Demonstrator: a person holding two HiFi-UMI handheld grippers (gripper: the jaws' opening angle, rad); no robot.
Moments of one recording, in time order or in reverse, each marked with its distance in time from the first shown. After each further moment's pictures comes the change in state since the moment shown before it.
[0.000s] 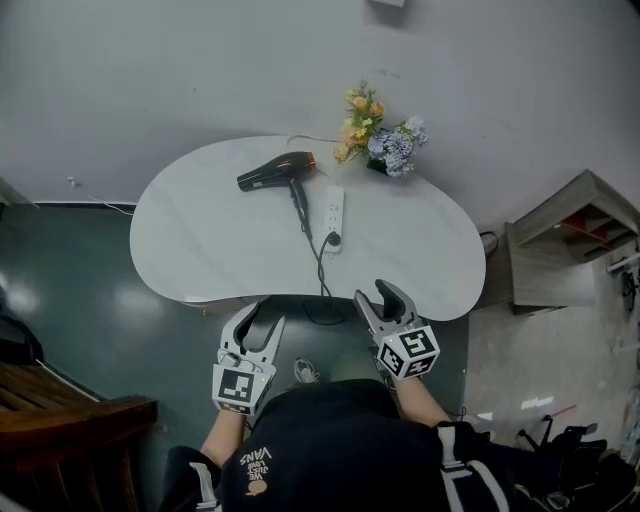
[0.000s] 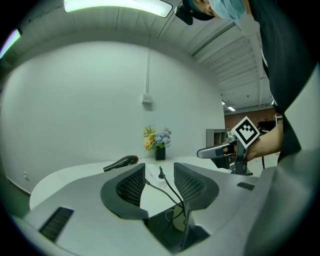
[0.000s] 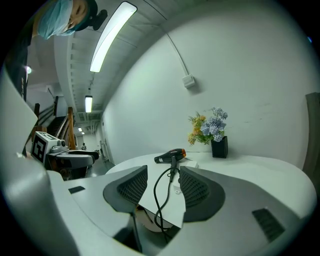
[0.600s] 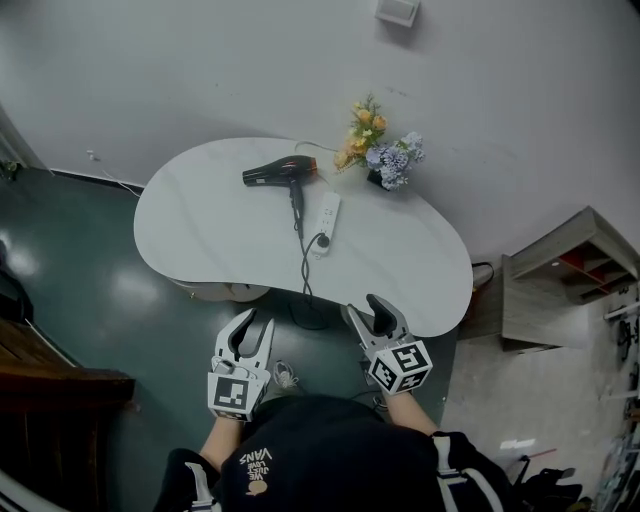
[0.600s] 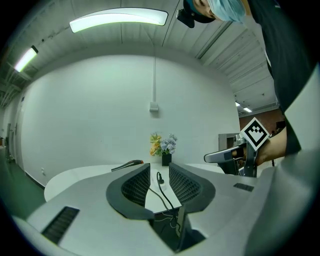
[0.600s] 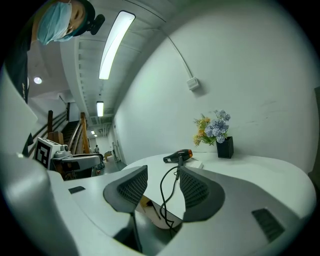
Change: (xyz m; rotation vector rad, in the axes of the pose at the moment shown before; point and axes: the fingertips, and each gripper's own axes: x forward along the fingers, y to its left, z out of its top) left arm -0.022 -0.065 0.023 -0.053 -0.086 0.188; right arm -0.056 -0.007 0.004 0.005 0.001 0.138
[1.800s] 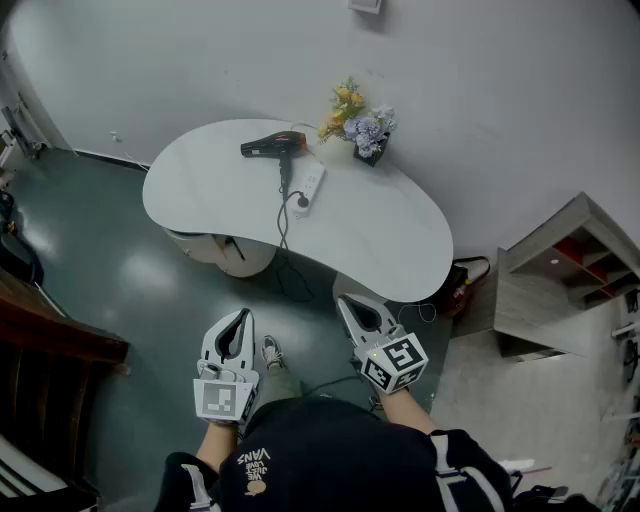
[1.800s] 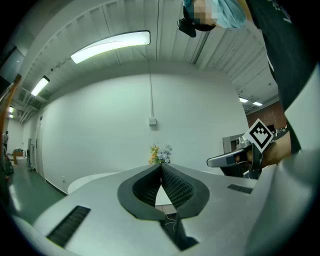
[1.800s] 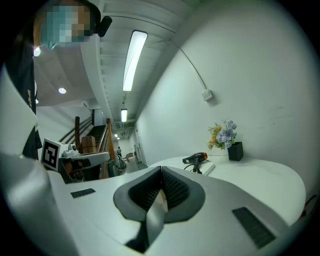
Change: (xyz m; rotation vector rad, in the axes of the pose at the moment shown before) left arm -0.109 -0.159 0.041 0.054 -0.053 0.216; right arm -0.167 0.027 -0.007 -0.054 -0.036 0.249
